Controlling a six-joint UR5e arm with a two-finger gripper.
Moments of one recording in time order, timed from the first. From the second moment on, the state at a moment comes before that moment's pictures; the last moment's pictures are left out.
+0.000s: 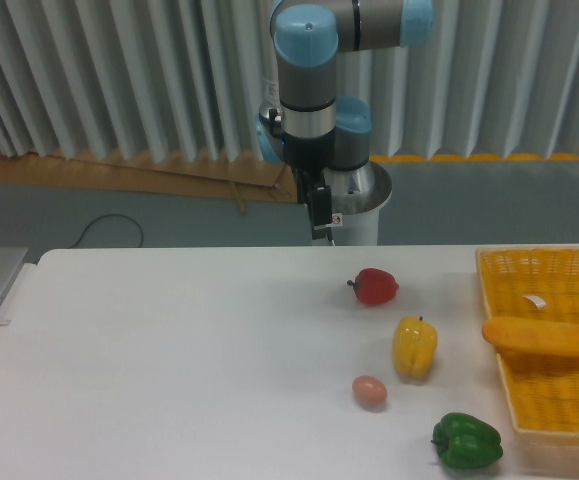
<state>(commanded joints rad) 2.29 -1.54 -1.58 -1.53 1.55 1.45</state>
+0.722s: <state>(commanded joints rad) 2.32 -1.55 -1.57 -1.50 1.55 1.45</state>
